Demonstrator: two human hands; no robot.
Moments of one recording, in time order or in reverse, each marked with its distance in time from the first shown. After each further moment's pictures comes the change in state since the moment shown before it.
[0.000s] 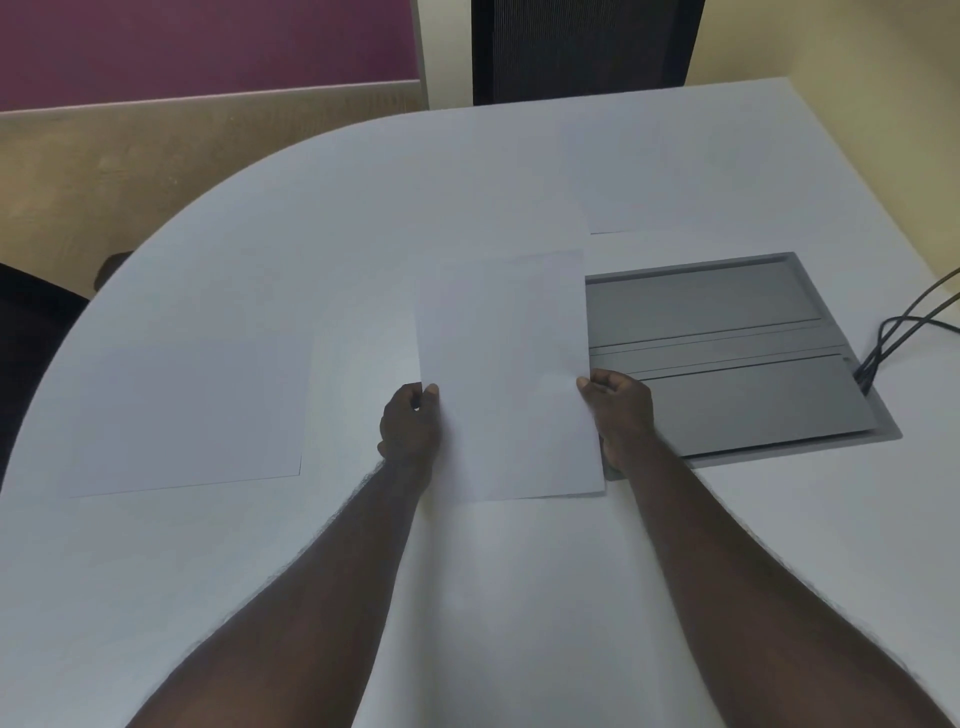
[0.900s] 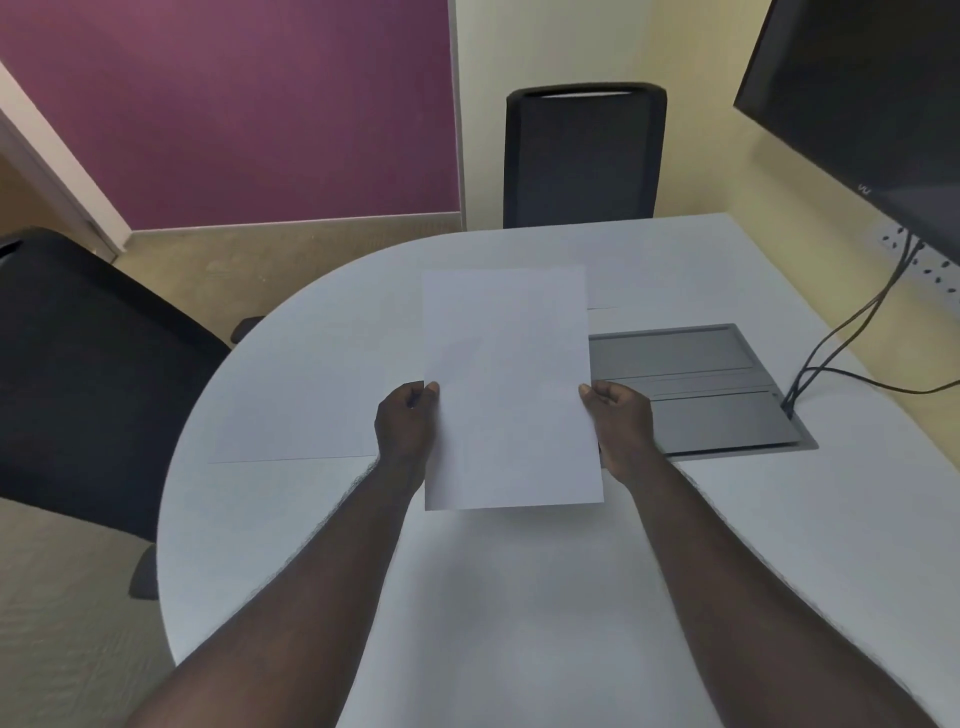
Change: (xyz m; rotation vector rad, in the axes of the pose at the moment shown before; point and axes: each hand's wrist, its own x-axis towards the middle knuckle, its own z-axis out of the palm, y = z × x) left_hand -0.149 0.062 -0.136 -0.278 -0.005 0.196; right_hand -0.187 -0.080 -0.049 0.115 -0.100 -0.158
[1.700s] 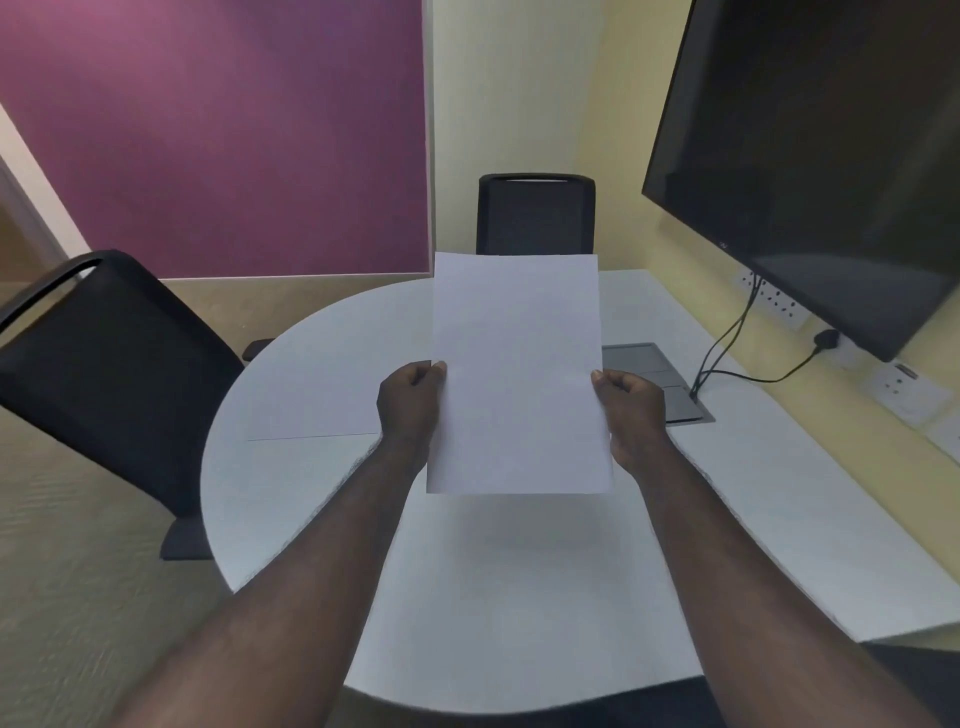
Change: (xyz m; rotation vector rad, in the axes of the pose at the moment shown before) left_hand -0.172 0.049 -0.097 -0.172 -0.101 0.178; right_hand -0.212 -0.042 -0.061 0.113 0.123 -0.192
